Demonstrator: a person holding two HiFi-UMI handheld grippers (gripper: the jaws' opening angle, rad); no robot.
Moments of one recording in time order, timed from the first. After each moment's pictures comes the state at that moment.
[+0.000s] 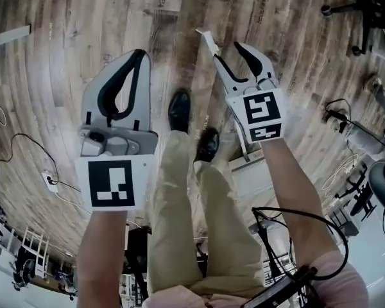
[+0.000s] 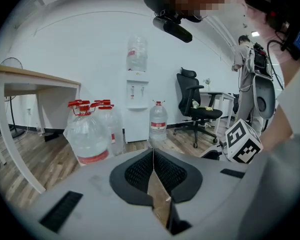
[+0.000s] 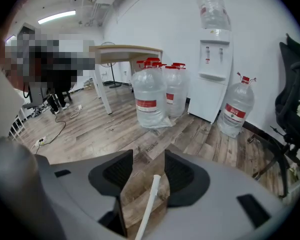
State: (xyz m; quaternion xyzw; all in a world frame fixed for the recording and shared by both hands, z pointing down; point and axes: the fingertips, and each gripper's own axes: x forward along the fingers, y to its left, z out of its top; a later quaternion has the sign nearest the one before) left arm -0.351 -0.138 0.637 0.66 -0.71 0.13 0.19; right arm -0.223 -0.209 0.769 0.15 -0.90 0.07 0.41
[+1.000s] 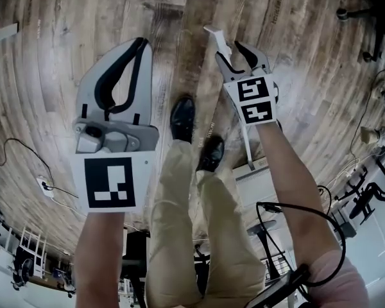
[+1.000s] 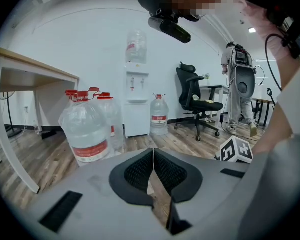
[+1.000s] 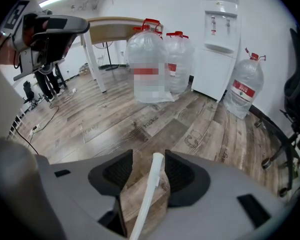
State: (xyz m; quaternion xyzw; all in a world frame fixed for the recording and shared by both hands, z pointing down) left arm -0.369 -0.147 0.720 0.67 -0.70 0.14 0.19; right arm -0.216 -0.207 0.916 0.14 -0.86 0.08 0.49
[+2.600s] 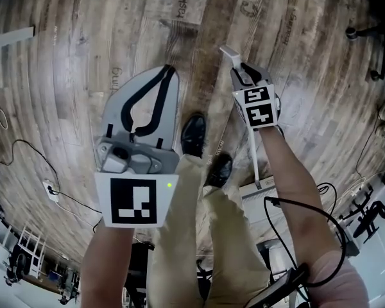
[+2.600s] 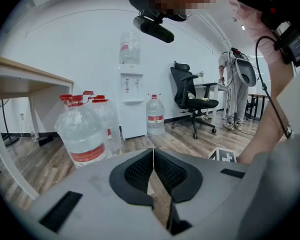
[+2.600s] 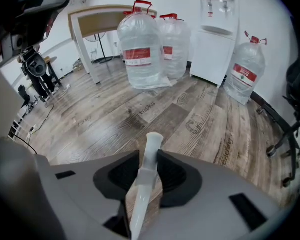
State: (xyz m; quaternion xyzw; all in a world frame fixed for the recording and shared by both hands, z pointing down) left arm -0.356 -0.146 0.719 0.69 -0.68 0.17 0.17; right arm -0.200 -0.214 0.977 0.15 -0.83 0.11 0.53
